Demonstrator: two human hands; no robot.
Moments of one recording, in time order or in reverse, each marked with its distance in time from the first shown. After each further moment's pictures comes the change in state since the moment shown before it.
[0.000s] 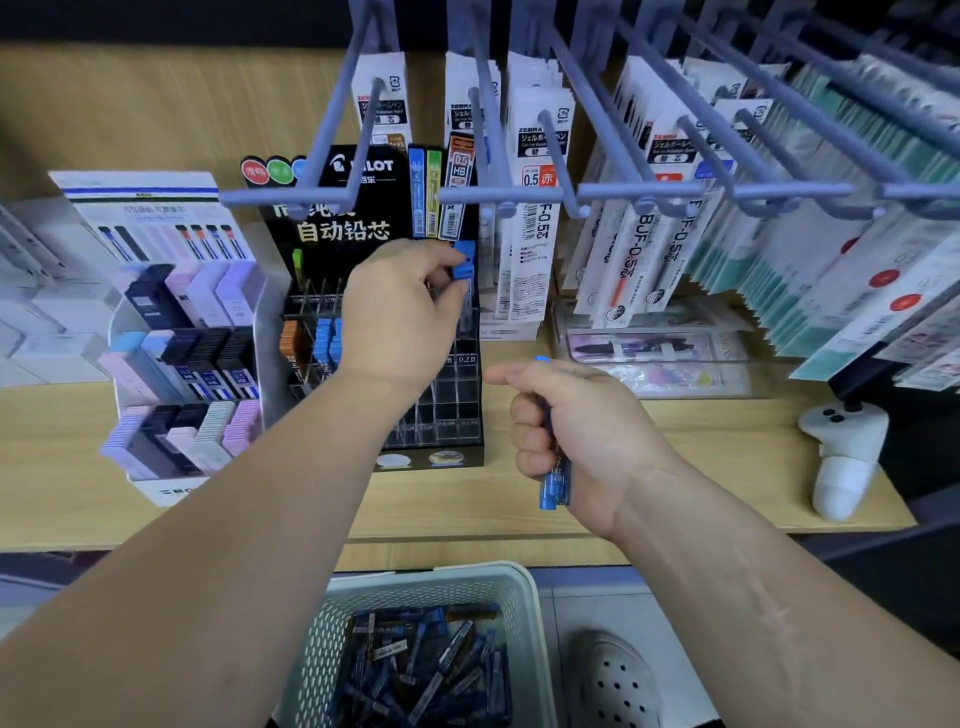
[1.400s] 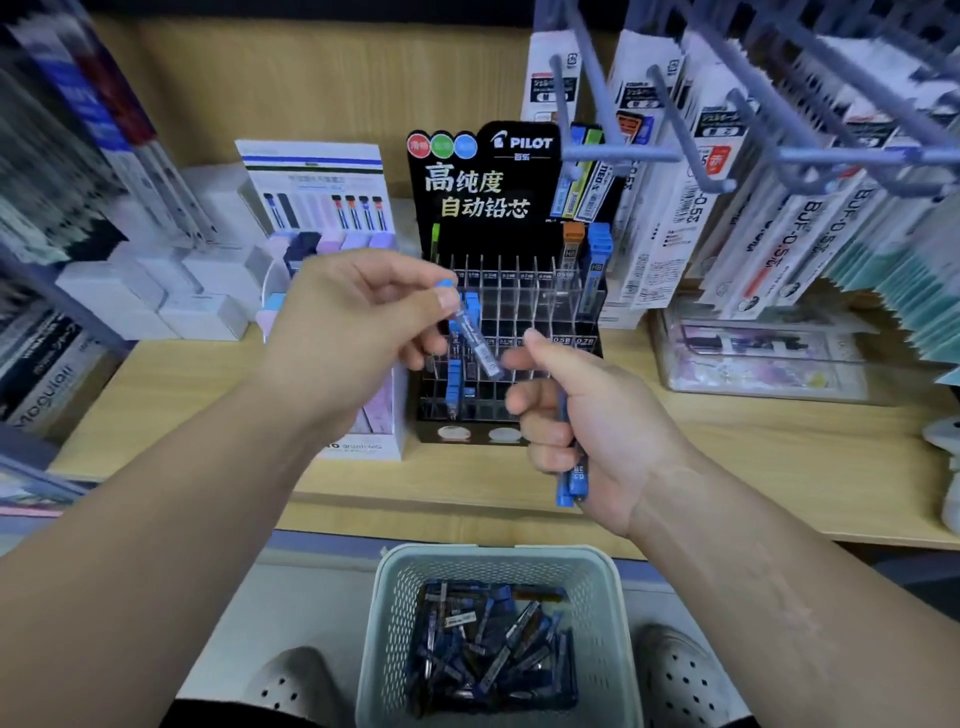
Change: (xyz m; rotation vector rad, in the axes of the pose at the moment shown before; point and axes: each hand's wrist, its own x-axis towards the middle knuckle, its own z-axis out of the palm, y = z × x) left_hand -0.038 -0.035 -0.137 -0.631 -0.197 -0.474; right_hand -0.005 0.029 0.081 0.001 -0.119 0.019
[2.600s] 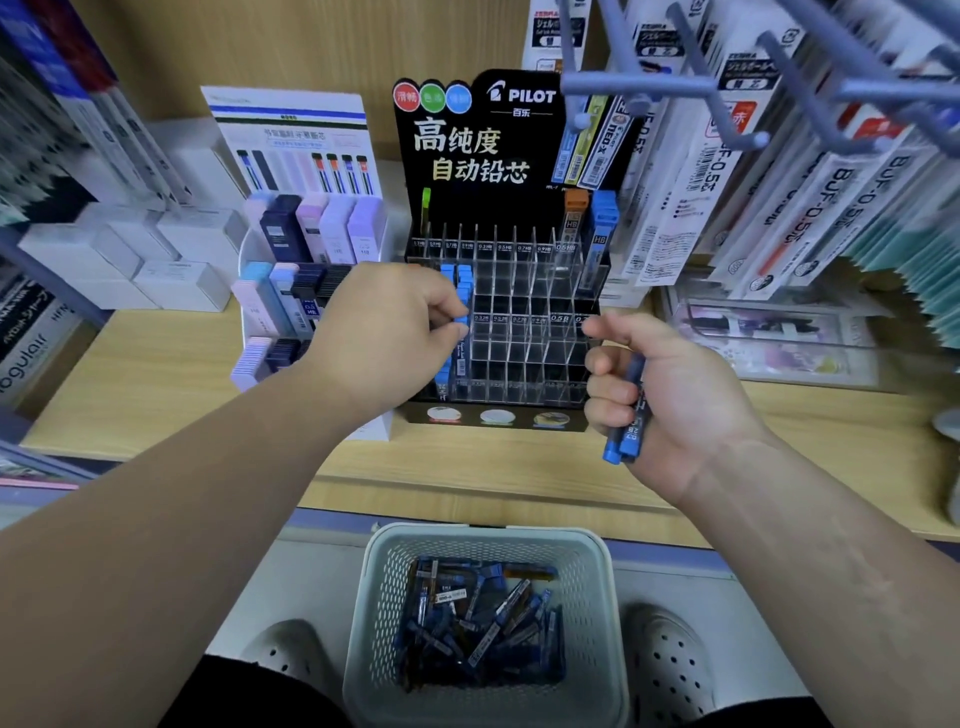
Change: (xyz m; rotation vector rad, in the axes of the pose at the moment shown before) left_hand 0.020 -0.045 0.015 0.800 -0.086 0.283; right_hand 0.015 -0.011 -0.042 0.171 0.188 -0.010
